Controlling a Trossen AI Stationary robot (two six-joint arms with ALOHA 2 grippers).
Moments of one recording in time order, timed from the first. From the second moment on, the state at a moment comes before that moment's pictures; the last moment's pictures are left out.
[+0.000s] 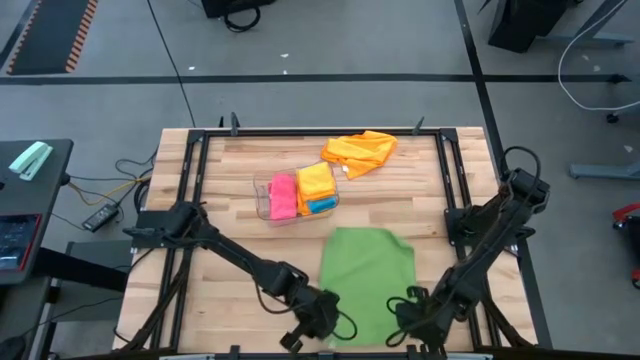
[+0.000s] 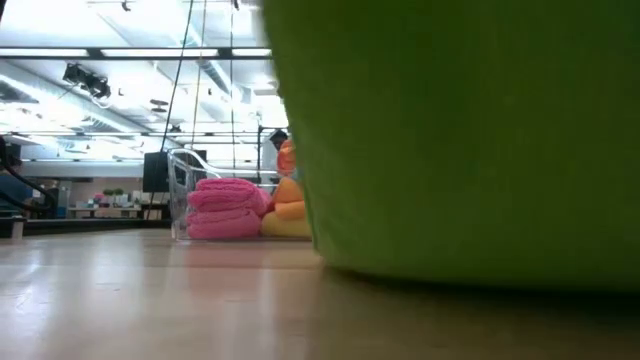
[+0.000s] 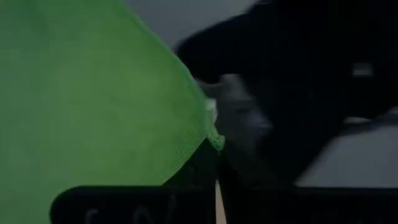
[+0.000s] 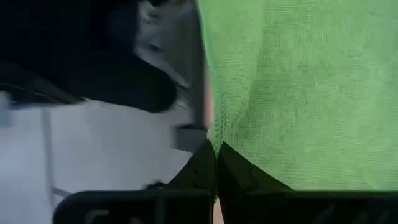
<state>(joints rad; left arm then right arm) -0.52 2.08 1.57 -0.28 0.35 -0.03 0.91 1.62 1.13 -0.56 -0.07 0.99</state>
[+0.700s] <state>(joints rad) -0.44 2.05 1.57 -0.39 0.00 -0.04 0.86 1.63 1.05 -0.75 -0.03 1.16</state>
